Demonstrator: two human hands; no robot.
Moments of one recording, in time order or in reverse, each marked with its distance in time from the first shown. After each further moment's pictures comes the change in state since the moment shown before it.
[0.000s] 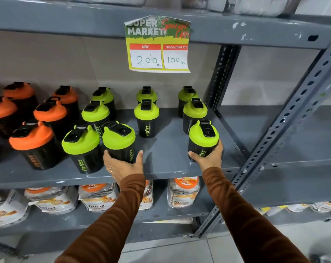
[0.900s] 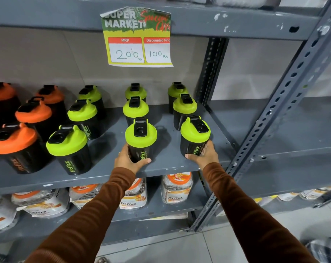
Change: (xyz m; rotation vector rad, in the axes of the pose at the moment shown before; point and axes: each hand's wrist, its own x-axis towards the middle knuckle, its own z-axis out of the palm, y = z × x) left_hand 0.012 -0.002 0.006 0.070 -0.690 0.059; right_hand 0.019 0.032 -0.020 -0.072 -0.164 0.133
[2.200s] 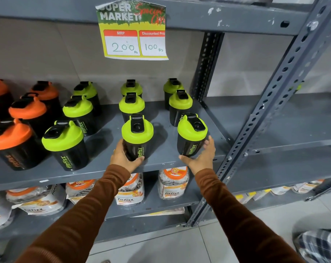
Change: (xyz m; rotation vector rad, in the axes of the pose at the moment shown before) left_hand 0.001 -0.011 -0.003 0.019 -0.035 0.111; right_hand -0.038 -0.002 0.006 -0.074 0.154 -0.155
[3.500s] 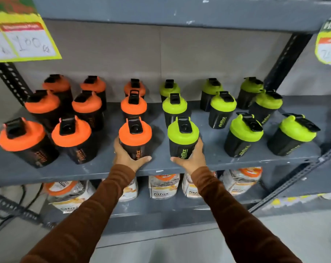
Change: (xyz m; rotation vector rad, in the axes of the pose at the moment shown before) left_hand 0.020 -0.133 -0.266 -0.064 0.184 -0.052; right_hand -0.151 -0.139 0.265 0.078 -0.295 0.055
